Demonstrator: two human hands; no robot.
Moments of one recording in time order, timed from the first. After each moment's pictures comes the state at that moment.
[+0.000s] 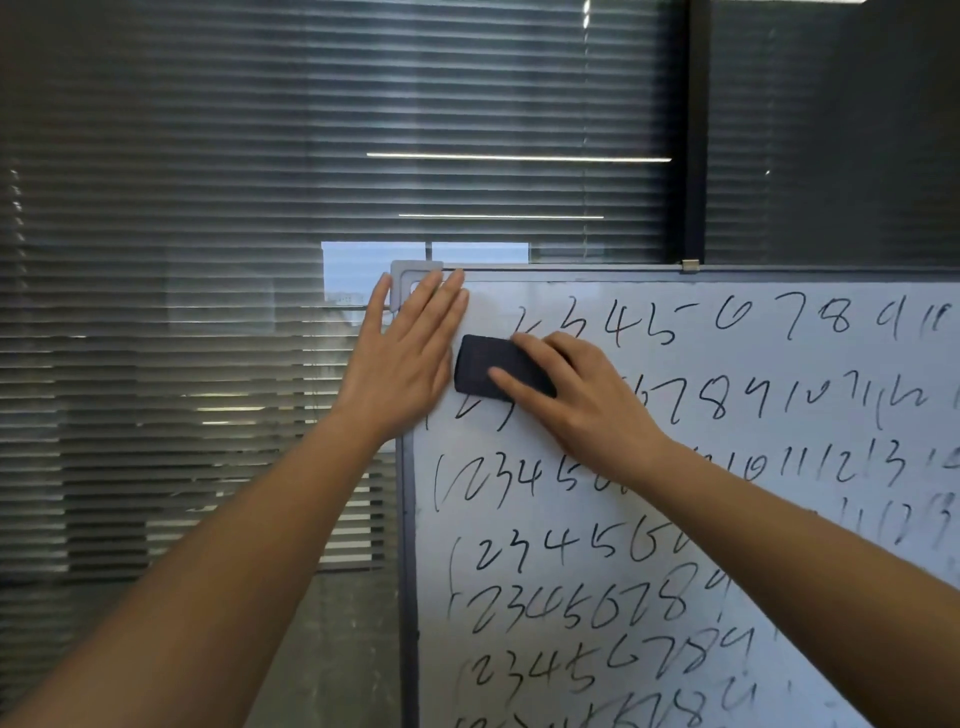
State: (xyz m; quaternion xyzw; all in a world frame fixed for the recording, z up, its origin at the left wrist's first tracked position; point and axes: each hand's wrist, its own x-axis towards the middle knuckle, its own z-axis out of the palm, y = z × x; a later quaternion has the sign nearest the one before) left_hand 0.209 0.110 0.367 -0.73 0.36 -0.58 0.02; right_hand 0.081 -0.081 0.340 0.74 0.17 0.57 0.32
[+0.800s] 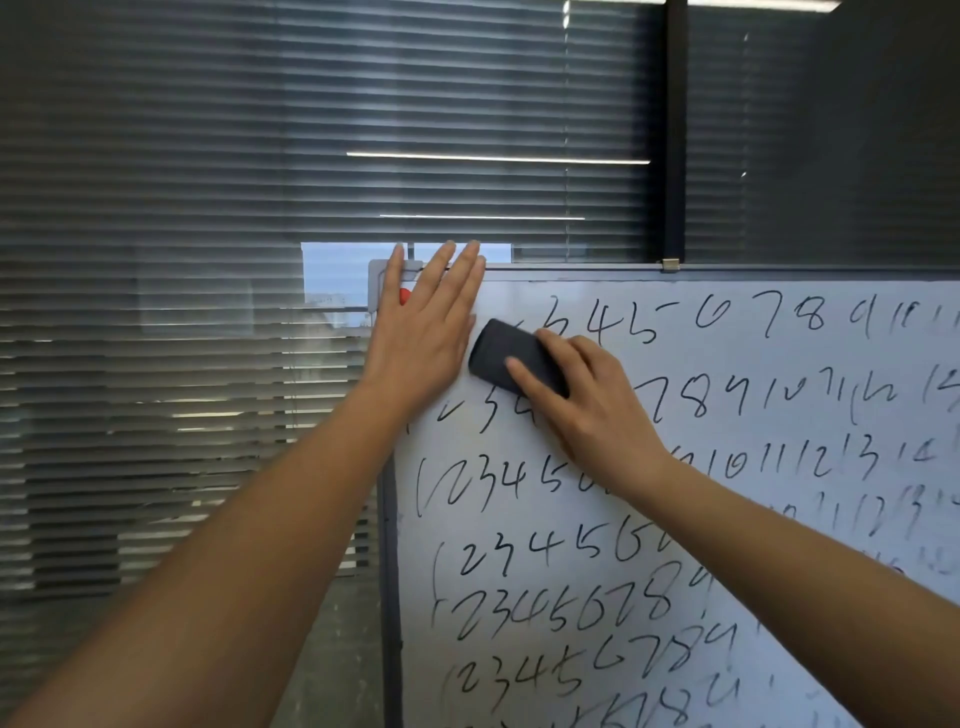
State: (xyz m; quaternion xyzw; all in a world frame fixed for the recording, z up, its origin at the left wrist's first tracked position) left_hand 0.197 0.075 0.389 -0.72 0.35 -0.60 -0.02; right_hand 0.073 -0.088 0.329 0.75 0.09 0.60 0.27
